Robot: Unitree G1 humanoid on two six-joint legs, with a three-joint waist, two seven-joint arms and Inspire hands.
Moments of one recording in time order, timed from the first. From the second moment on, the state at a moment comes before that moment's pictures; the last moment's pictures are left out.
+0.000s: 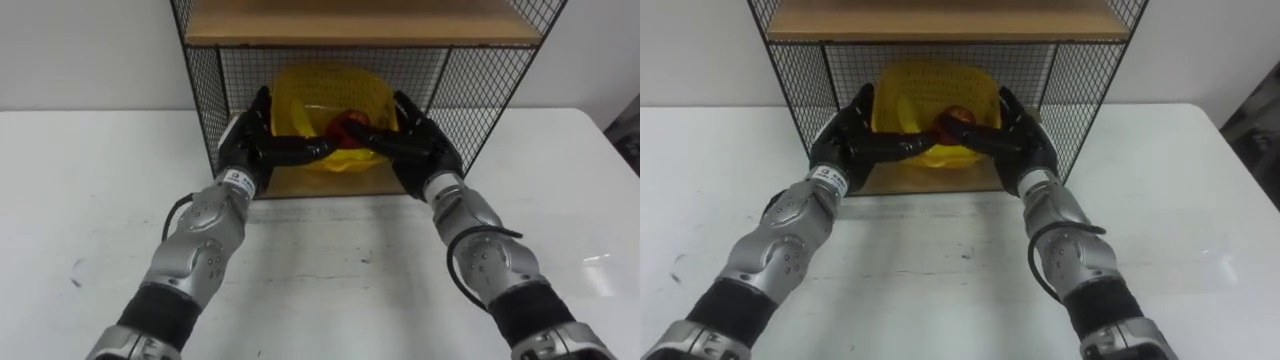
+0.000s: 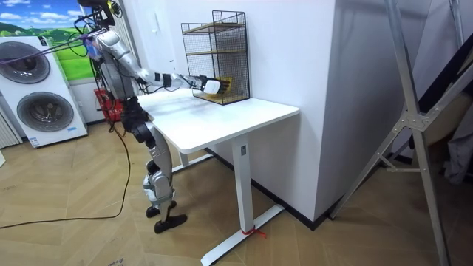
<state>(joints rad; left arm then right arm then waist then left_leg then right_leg) -0.46 0.13 -0.23 0.58 -0.60 0.08 0.09 -0.48 -0.22 0.20 0.64 0.85 0.06 -0.03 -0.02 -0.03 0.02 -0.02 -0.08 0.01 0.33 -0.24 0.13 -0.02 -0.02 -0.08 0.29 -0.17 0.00</state>
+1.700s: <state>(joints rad) -0.13 0.20 -0.14 0.04 -0.40 0.10 0.10 -0.09 -0.26 0.09 0.04 0.47 0.06 -0.06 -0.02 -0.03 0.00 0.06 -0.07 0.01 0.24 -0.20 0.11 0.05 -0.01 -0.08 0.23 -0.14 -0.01</state>
